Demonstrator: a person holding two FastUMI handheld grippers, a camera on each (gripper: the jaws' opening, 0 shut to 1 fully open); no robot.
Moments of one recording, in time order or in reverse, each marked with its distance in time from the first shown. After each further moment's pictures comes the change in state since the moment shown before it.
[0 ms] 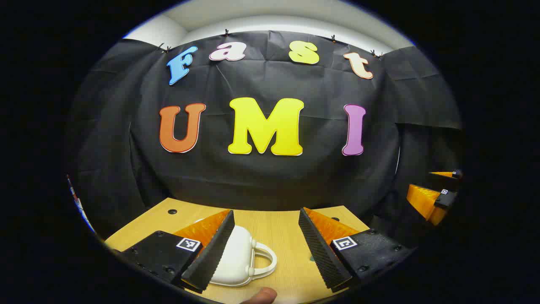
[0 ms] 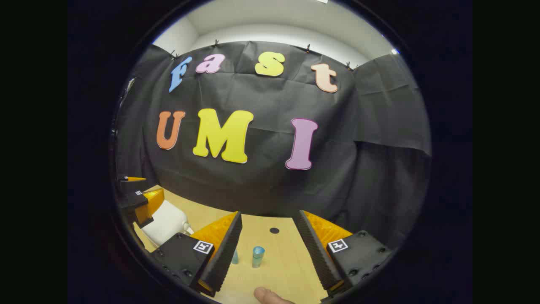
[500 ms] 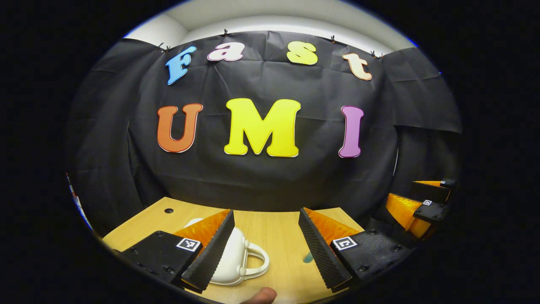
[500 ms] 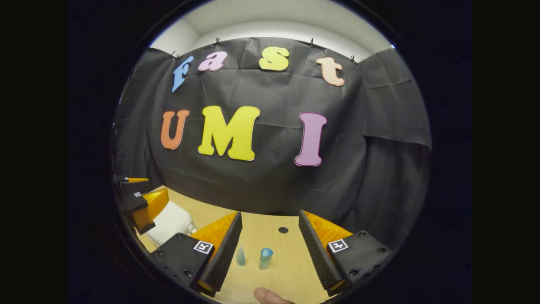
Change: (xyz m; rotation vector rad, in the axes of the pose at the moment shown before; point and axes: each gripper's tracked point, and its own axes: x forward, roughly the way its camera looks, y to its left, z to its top) left arm 0.006 -0.014 0.009 0.009 -0.001 -0.014; right arm 0.024 0.010 -0.010 0.021 0.026 0.057
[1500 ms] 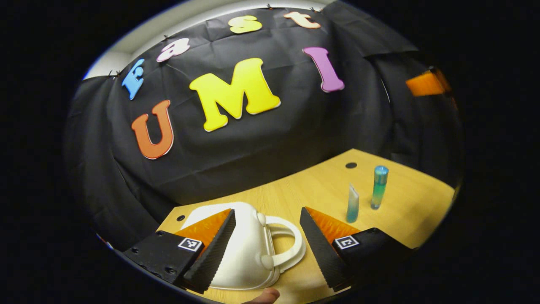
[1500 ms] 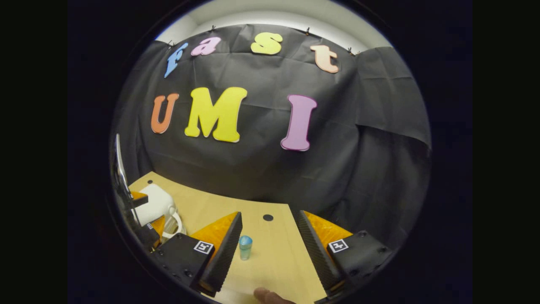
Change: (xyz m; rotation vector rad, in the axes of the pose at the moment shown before) left arm 0.052 0.014 -0.160 0.437 0.165 -0.022; right arm 0.015 -0.060 -0.057 -0.027 0.116 -0.103
